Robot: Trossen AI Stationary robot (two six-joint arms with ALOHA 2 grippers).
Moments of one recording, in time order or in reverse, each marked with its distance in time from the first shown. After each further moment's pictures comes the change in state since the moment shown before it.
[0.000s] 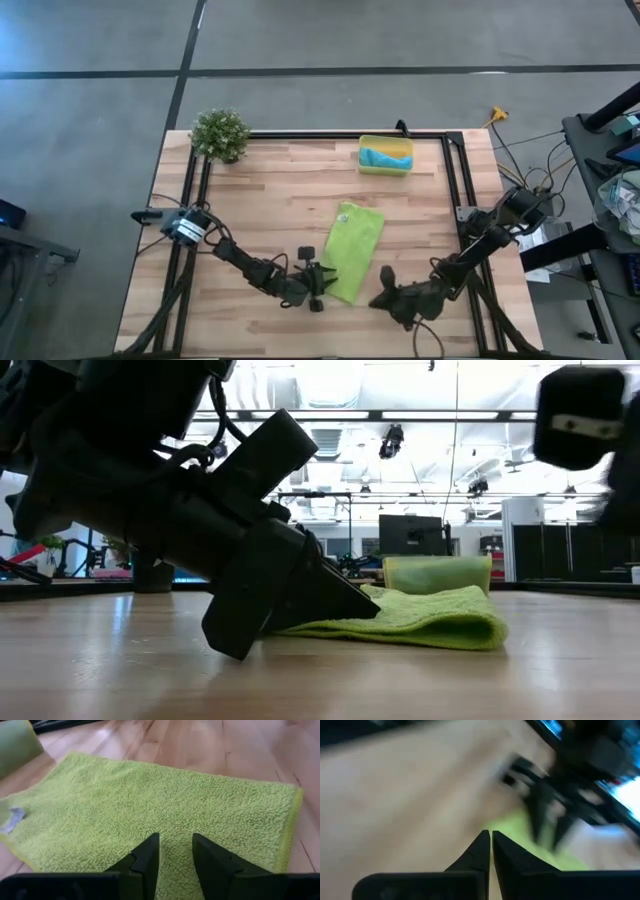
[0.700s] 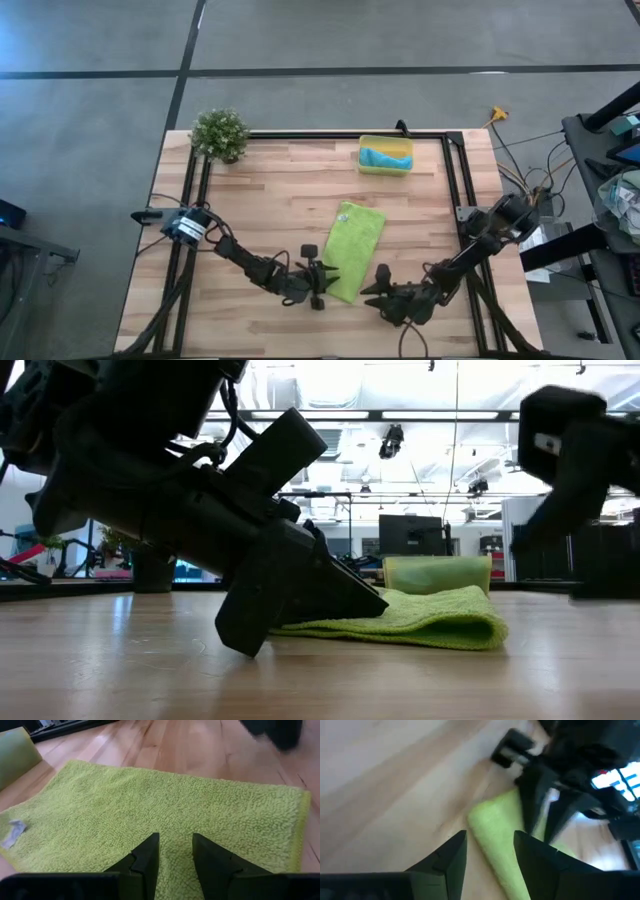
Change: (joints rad) left arm 0.025 -0.002 0.008 0.007 0.028 0.066; right arm -0.017 0.096 0.067 -0.063 0.119 -0.036
